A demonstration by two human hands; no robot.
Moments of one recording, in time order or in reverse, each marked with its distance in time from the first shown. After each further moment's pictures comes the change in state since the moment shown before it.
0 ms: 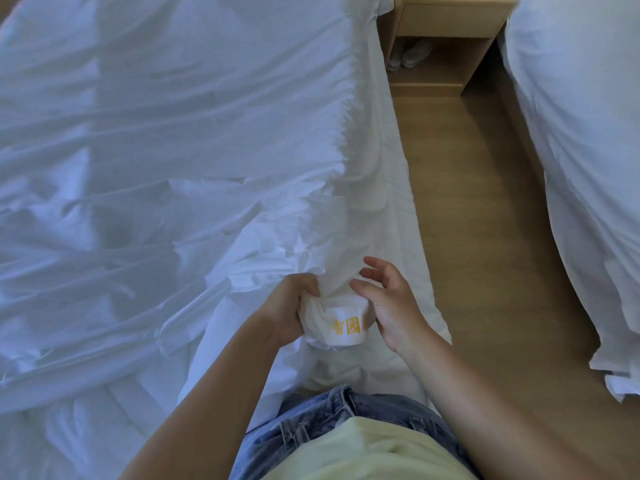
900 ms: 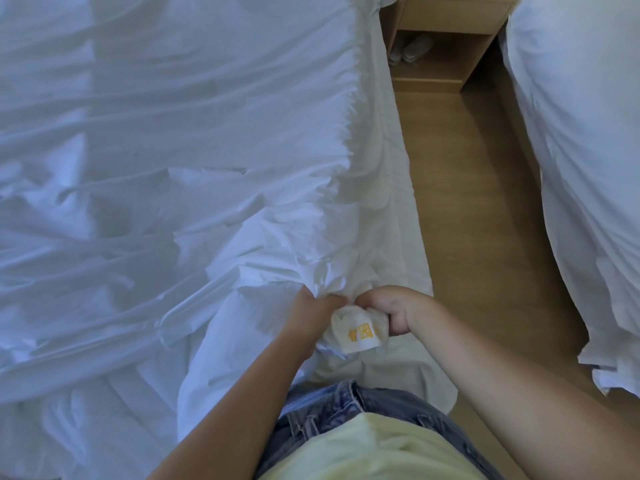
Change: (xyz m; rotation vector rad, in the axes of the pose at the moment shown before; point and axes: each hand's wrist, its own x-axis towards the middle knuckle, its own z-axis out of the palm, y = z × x) left_hand 0.009 -0.037 0.005 0.308 0.231 0.234; right_hand 0.015 -0.008 0.005 -0.402 -0.202 0.751
